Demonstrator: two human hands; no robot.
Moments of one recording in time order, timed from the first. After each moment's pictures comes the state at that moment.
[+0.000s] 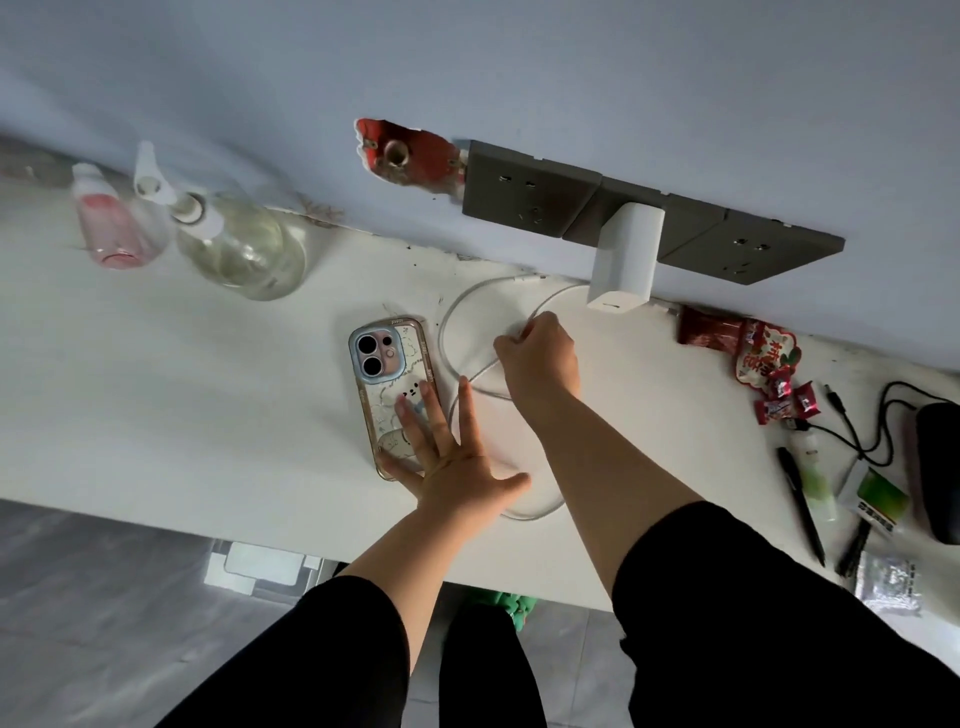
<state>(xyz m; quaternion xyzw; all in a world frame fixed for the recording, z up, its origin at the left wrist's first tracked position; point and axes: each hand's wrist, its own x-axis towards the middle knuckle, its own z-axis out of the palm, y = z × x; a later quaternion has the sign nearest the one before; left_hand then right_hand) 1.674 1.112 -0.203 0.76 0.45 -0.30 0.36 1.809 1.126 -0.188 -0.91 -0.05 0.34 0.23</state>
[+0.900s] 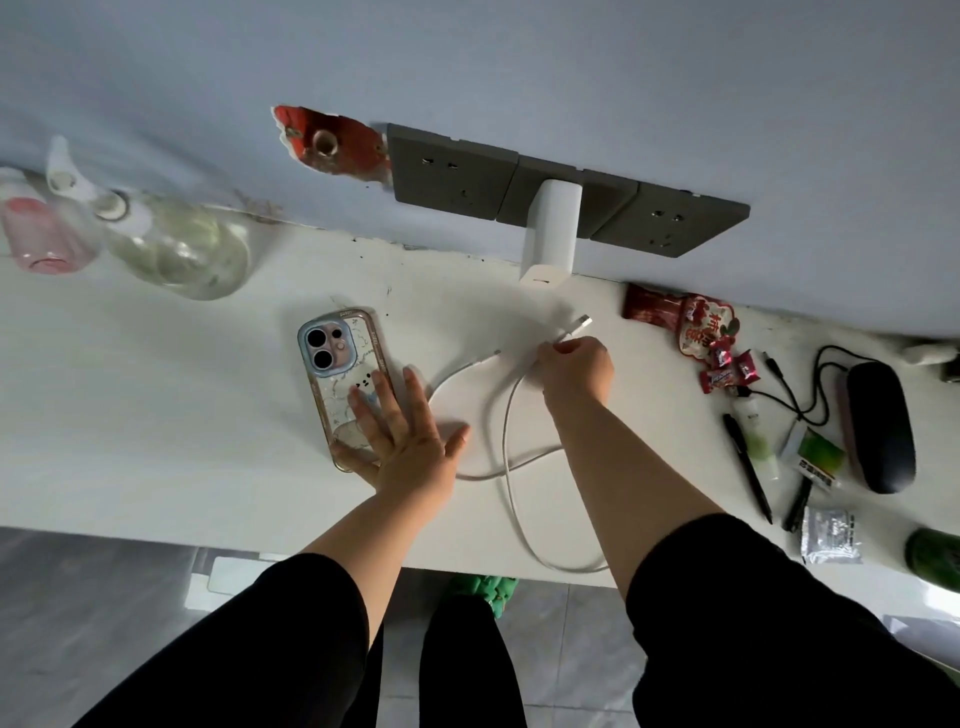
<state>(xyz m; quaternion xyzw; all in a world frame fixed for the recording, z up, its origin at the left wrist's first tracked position) 1.673 1.105 -0.215 0.78 0.49 -0.24 0.32 1.842 1.044 -0.201 -0.90 0.11 0.29 0.29</state>
